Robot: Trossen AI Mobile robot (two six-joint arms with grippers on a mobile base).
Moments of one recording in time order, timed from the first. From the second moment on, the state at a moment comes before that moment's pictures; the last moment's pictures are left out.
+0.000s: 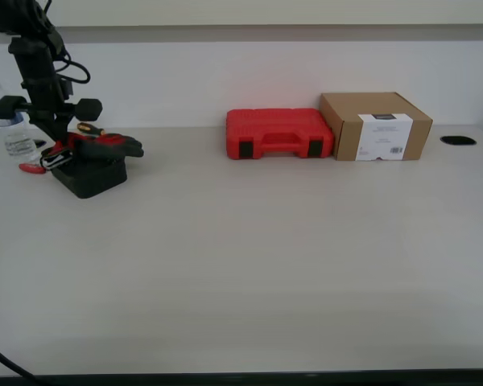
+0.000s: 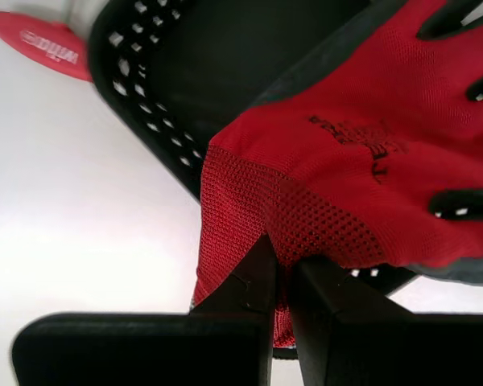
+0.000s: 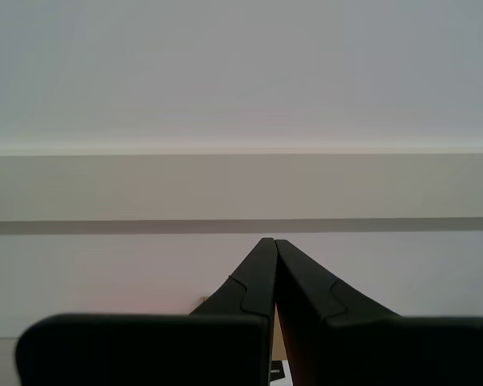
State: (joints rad) arm 0 0.00 1.05 0.52 0.59 -0.01 0.00; arm 1 0.20 2.59 2.08 -0.90 -0.08 0.09
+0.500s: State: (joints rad) arm 0 0.00 1.05 0.52 0.59 -0.01 0.00; arm 1 0.20 2.73 2.15 -0.89 -0.06 0.10
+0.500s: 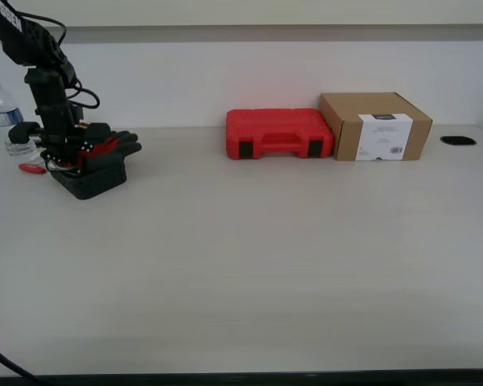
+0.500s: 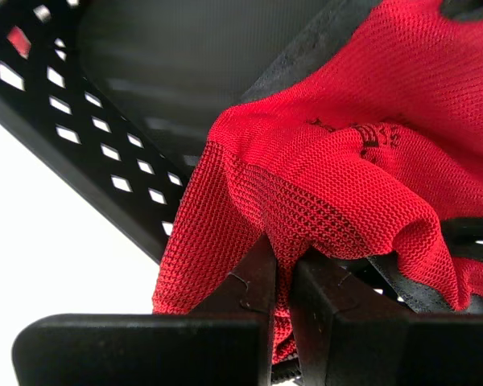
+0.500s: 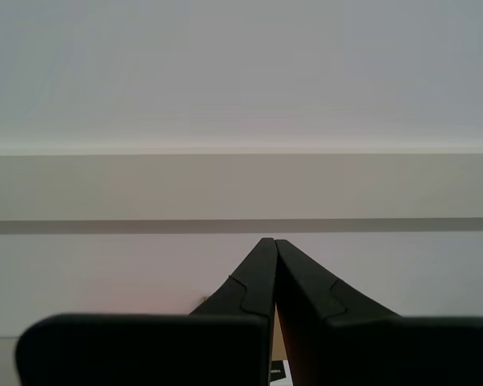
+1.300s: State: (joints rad) arm 0 0.00 1.05 0.52 0.56 -0.01 0.00; arm 1 0.18 2.40 2.34 -1.04 0.13 0.08
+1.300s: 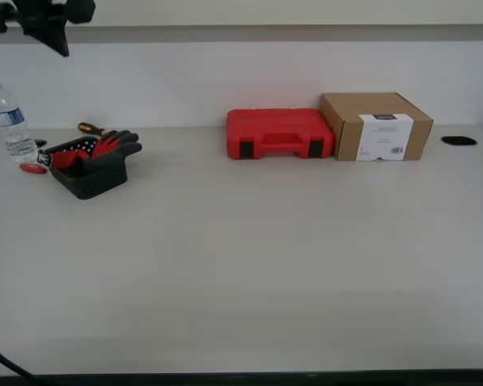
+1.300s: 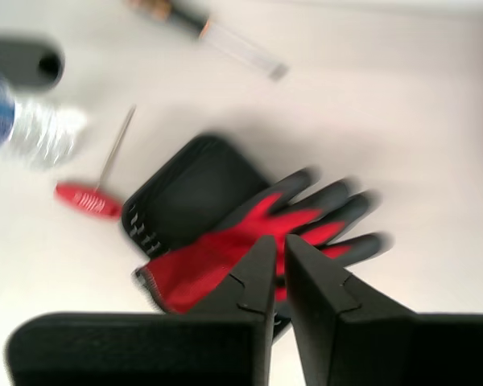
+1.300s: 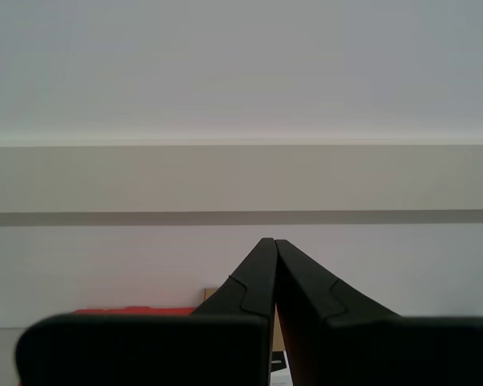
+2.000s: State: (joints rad) arm 0 0.00 1.04 0.52 0.48 -0.01 0.00; arm 1 -0.18 1.53 2.08 -1.03 0.10 0.01
